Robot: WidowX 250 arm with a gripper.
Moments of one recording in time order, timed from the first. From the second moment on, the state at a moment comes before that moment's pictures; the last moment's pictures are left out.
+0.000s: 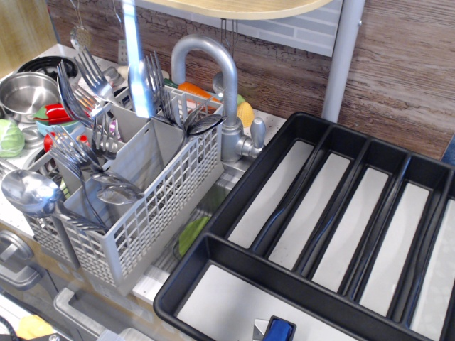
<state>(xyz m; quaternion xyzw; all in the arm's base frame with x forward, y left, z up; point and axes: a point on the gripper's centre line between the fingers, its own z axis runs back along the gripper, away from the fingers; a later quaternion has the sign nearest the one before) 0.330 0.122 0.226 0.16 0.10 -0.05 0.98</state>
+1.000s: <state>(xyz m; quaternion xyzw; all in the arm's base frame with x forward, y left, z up) 0.312 -0.003 0.164 0.06 0.05 0.09 0.99</state>
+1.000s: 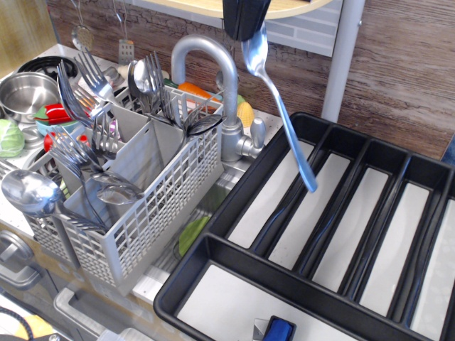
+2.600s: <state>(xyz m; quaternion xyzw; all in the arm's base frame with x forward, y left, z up) 0.282 -0.055 0.069 0.03 0.05 0.34 0.94</state>
